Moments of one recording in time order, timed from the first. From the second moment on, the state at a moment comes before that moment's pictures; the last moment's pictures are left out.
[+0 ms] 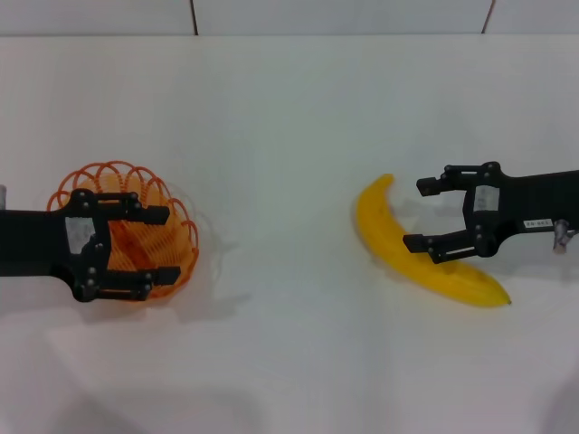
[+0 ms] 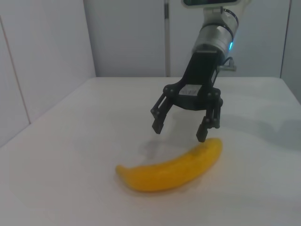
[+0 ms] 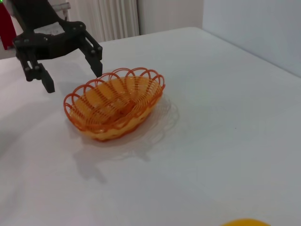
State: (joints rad) left arm -0.49 -2.00 0.73 0.79 2.10 1.74 -1.11; right arm 0.48 2.02 -0.88 -0.78 -2.07 -1.49 1.34
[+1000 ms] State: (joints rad) left arm -0.48 -2.02 0.60 0.86 2.02 1.72 -1.30; right arm 0.48 2.02 -0.88 -0.78 -2.07 -1.49 1.34
